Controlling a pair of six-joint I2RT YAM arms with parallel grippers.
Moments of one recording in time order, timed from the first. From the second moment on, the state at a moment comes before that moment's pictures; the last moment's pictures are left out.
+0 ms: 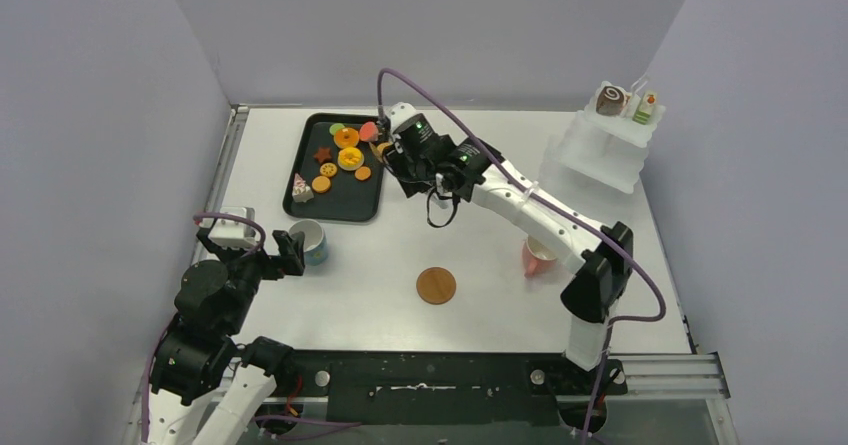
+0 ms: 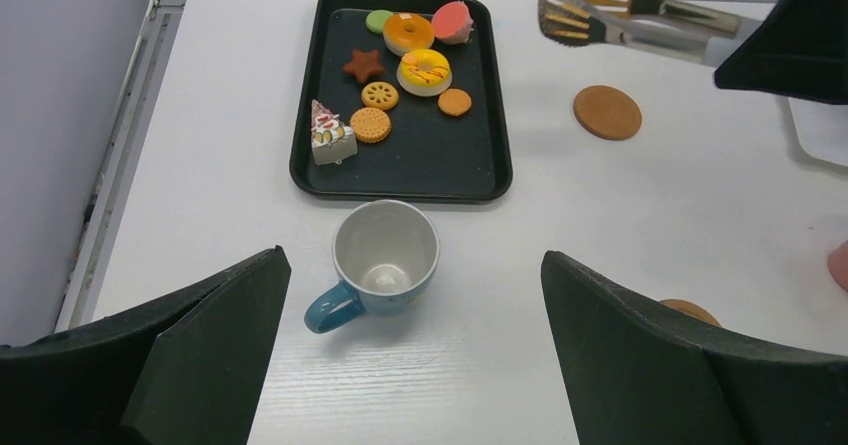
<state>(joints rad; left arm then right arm) -0.35 0.32 0.78 -0.64 -0.23 -0.17 0.86 1.87 1.89 -0.83 0.25 0.08</state>
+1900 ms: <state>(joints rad) -0.38 0.33 0.78 -0.64 -0.20 -0.17 0.16 1.33 1.80 -1.22 0.51 0.27</state>
